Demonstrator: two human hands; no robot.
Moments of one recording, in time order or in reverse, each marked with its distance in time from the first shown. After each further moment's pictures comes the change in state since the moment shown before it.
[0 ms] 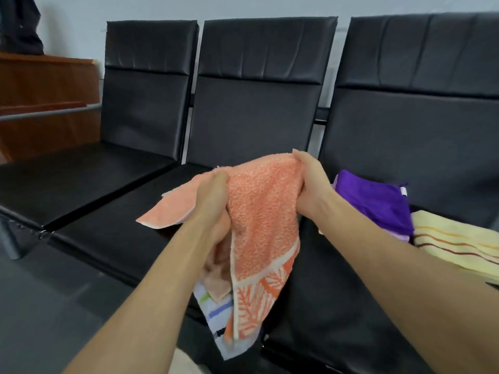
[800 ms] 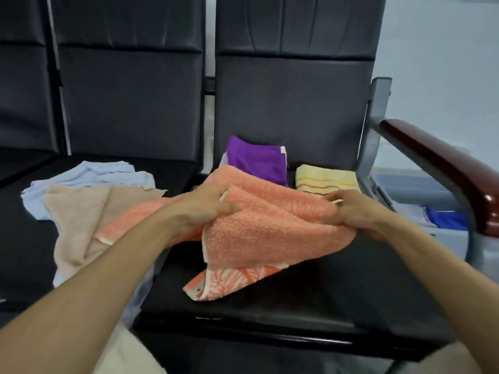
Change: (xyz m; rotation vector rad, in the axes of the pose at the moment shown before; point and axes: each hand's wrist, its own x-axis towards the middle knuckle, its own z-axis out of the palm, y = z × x) left_hand -0.064 -0.093 0.126 0.674 -0.841 -0.214; right_hand -0.135 -0.083 -0.286 -1.272 0.358 0.052
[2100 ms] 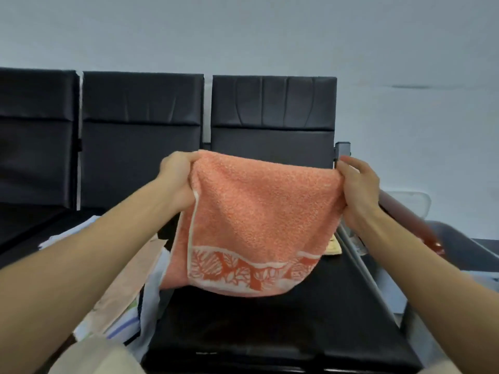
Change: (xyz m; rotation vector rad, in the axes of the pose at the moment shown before) left_hand -0.047 0.142 -0.025 -0.691 0.407 0.213; right_hand -0.059 -0.087 -0.080 0.976 0.702 -0.260
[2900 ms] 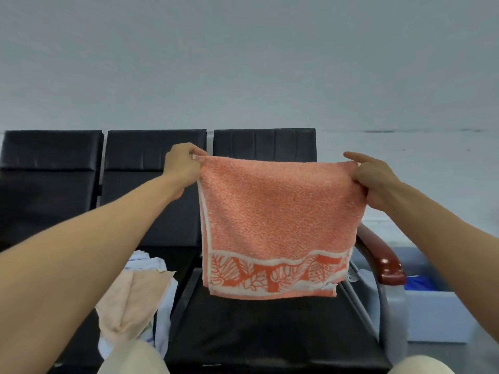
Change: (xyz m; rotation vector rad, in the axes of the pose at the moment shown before) left_hand -0.056 0.089 0.041 0.955 0.179 0.668; right_hand -0.007 -0.137 -0.060 -0.208 -0.184 -0.002
